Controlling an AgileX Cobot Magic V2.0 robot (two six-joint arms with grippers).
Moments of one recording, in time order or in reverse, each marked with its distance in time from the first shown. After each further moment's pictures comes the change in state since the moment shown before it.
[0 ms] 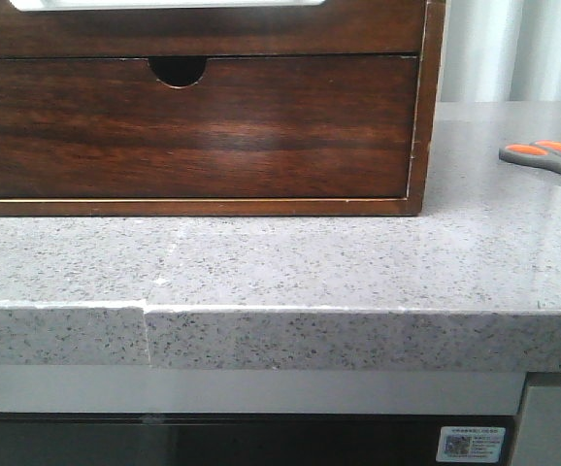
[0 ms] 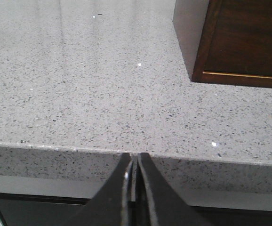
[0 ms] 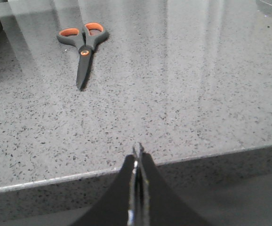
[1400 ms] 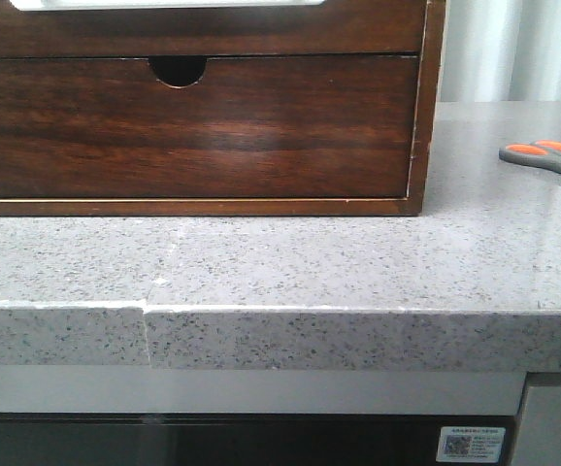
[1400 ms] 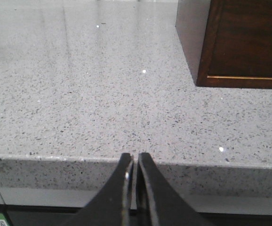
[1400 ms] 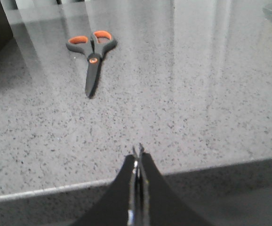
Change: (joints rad) left arm 0.000 0.000 0.000 0.053 -0.031 0.000; right arm 0.012 0.000 0.002 0.009 -0.053 0.000
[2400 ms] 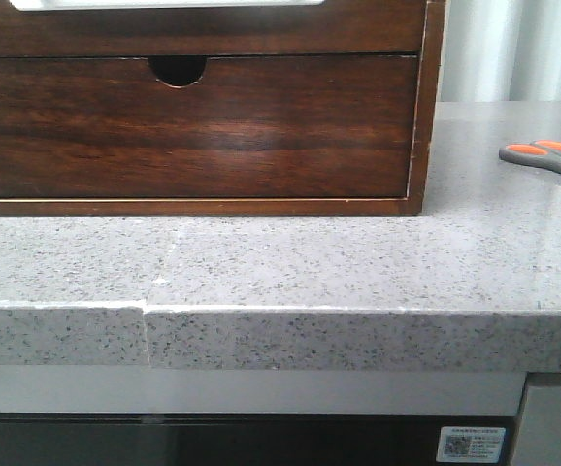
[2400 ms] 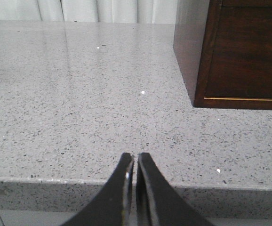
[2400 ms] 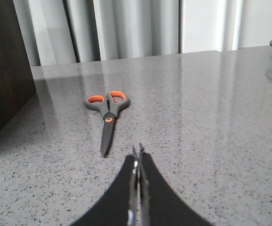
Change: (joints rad) left arm 0.000 0.000 0.000 0.005 -0.068 0.000; right arm 0.000 0.000 0.000 -0.028 -0.188 0.000
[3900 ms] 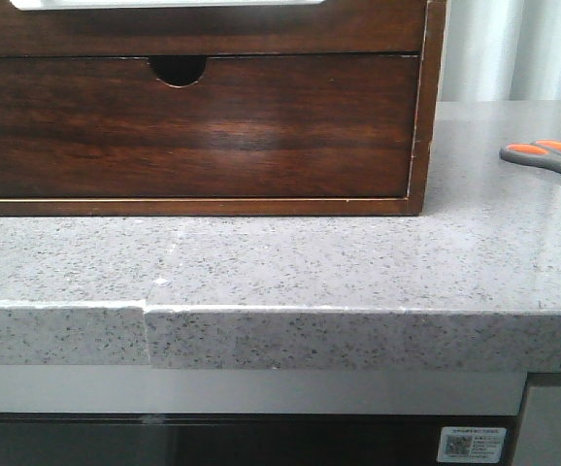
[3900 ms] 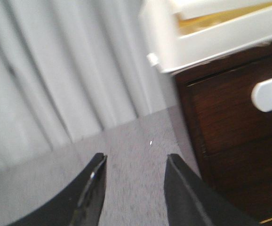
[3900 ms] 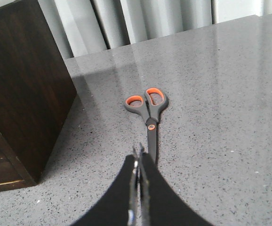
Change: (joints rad) left arm -0.016 0.524 -0.307 0.429 -0.486 0.000; right arm 0.093 0.289 -0.323 0.161 0.183 0.002
